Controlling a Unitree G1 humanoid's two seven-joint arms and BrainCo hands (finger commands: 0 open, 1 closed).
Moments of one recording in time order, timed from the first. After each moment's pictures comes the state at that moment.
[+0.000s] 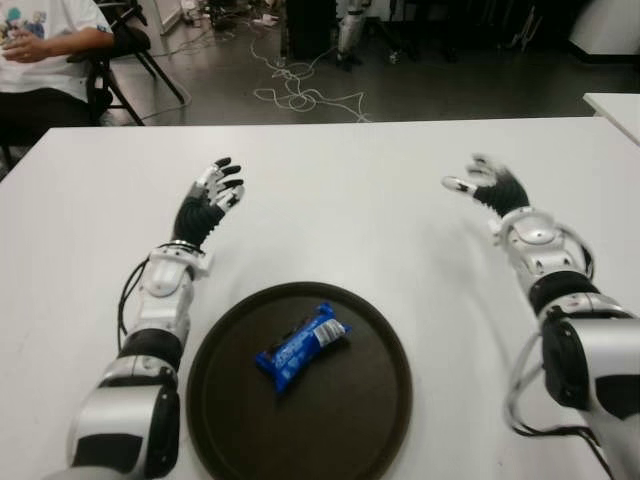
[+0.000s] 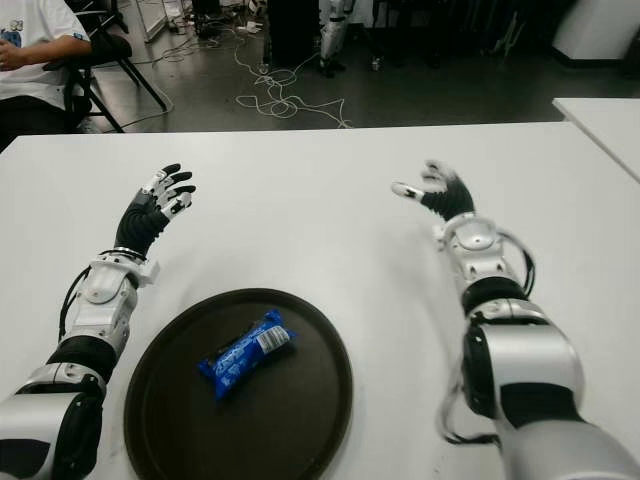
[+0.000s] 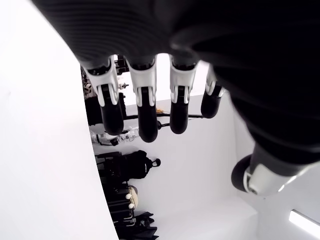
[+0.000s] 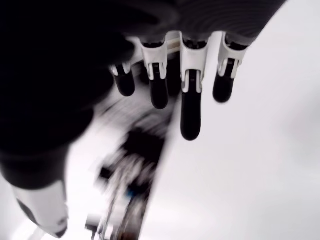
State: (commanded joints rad) left arm -0.61 0.17 0.13 1.06 -0.05 -0.59 -0.23; right arm -0.95 -0.20 -0.14 1.32 -0.02 -0.08 -0.03
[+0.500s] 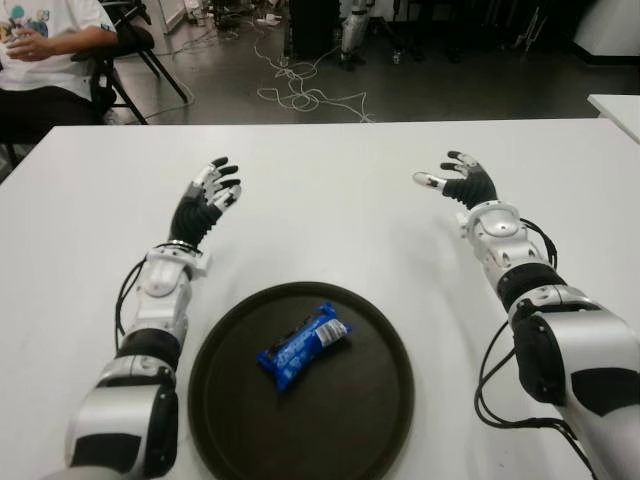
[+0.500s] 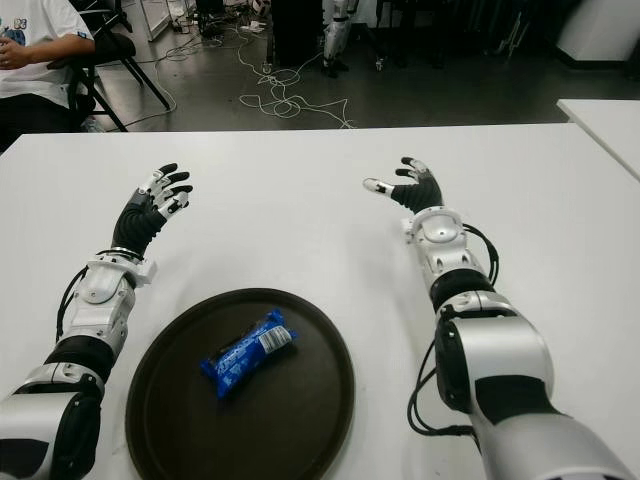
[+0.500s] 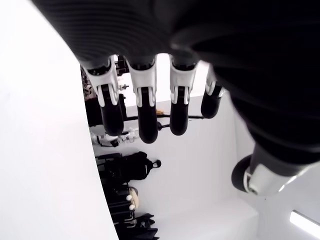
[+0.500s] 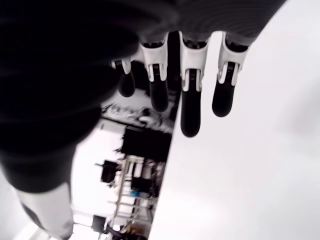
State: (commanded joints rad) left arm -0.61 0.17 0.14 1.06 -0.05 -0.59 -0.22; right arm -0.91 -0.18 -0.07 1.30 -0.10 -0.19 -0.04
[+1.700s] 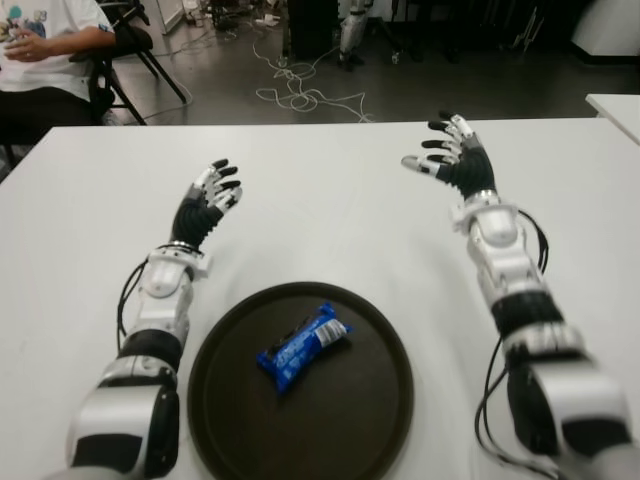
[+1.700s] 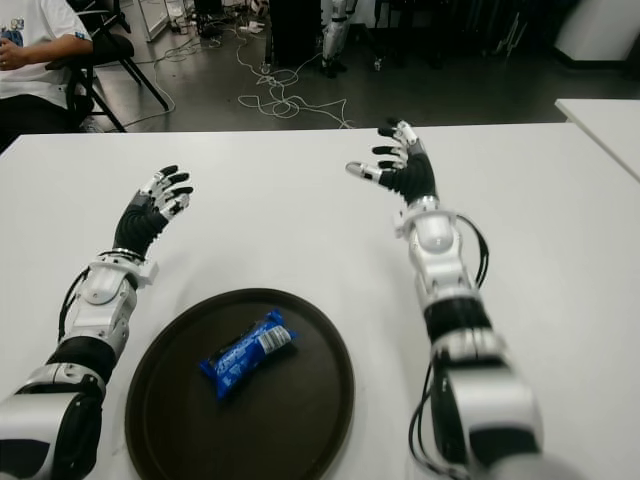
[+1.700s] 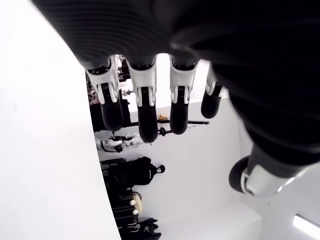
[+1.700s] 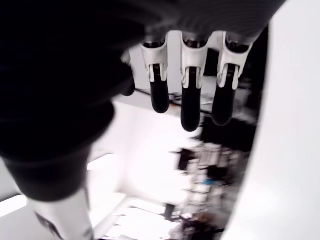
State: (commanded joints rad) left arm -0.61 0.16 0.14 1.06 -0.05 -0.58 -0.20; right arm -0.36 -0.04 -0.07 0.39 0.05 -0.16 0.02
